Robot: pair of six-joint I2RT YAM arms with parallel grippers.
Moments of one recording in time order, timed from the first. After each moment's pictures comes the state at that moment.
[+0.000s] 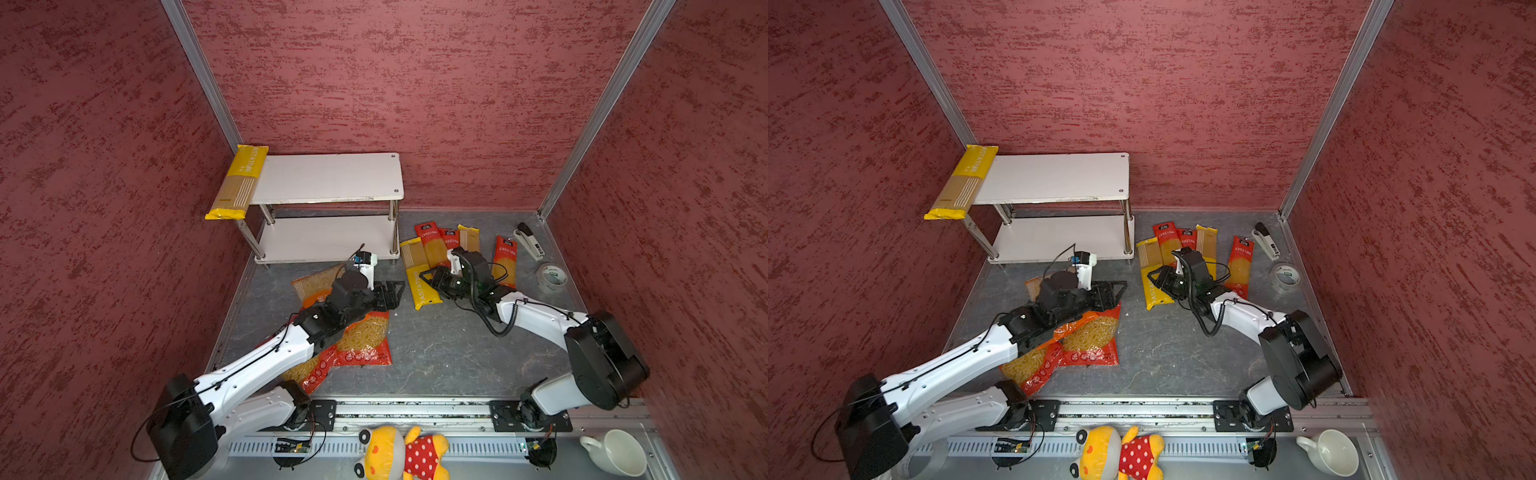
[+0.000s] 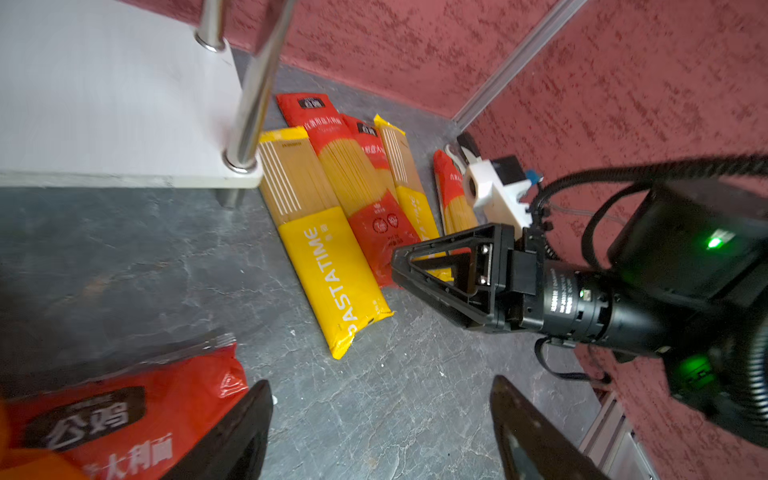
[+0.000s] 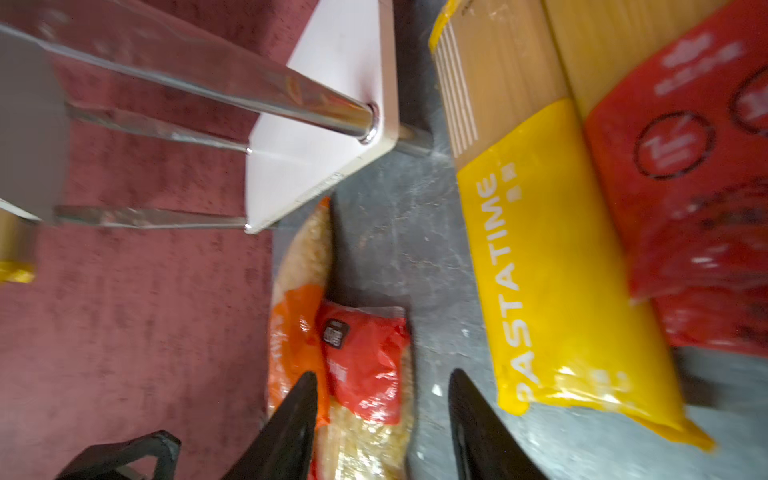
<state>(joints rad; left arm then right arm) -0.78 1.12 0.70 -0.03 -0.06 -0.66 0.50 1.50 0.81 0.10 -0.36 0.92</state>
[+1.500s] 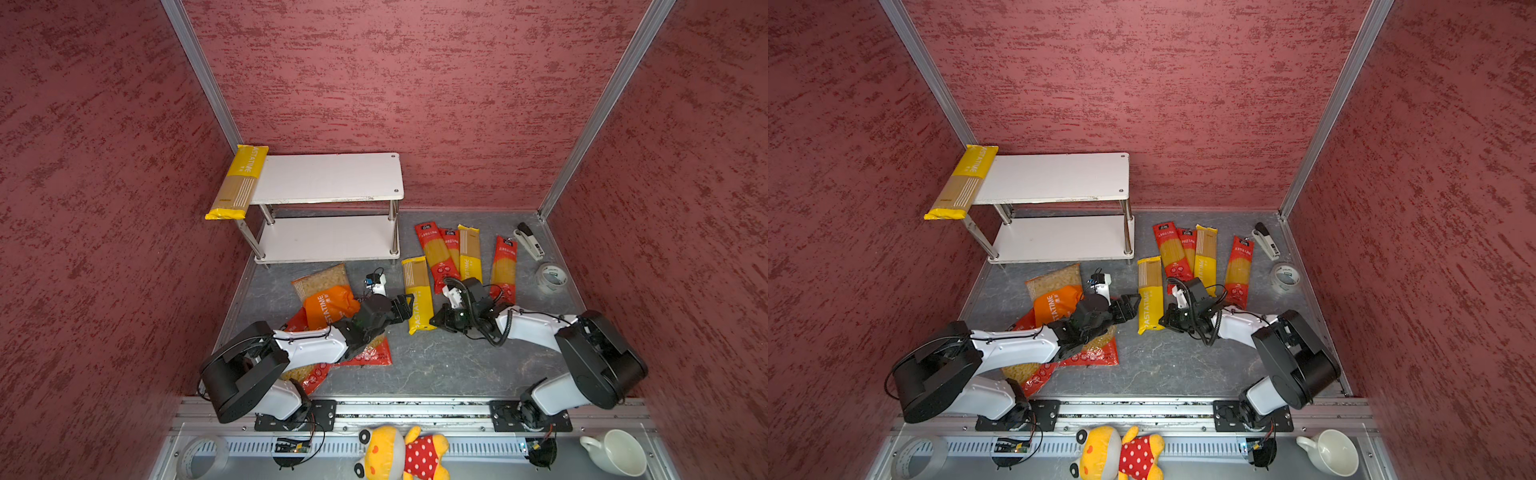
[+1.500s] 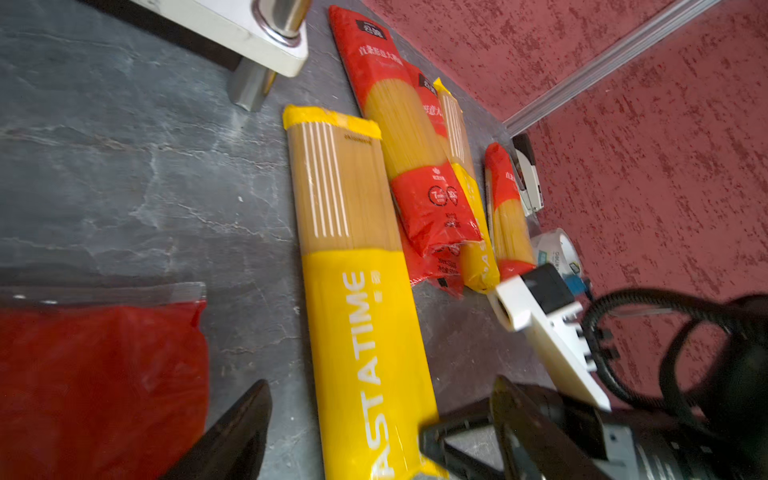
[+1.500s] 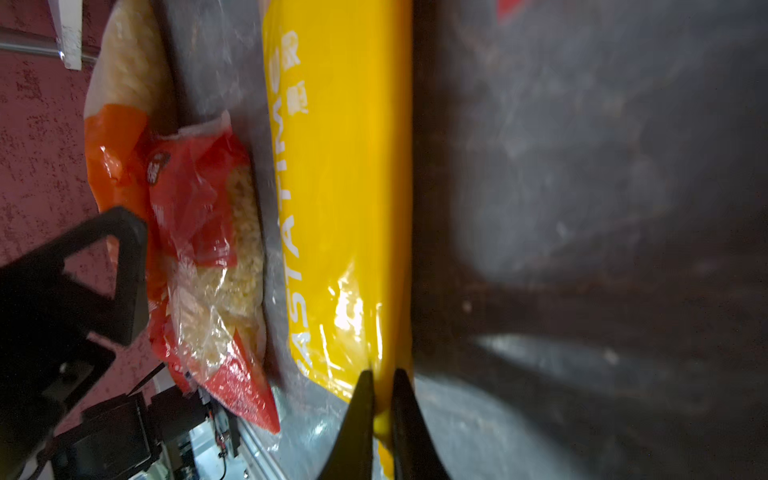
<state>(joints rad) -0.85 1.43 0.50 0.45 -0.21 -0.94 0.55 1.48 0.58 -0.04 -0.51 0.79</state>
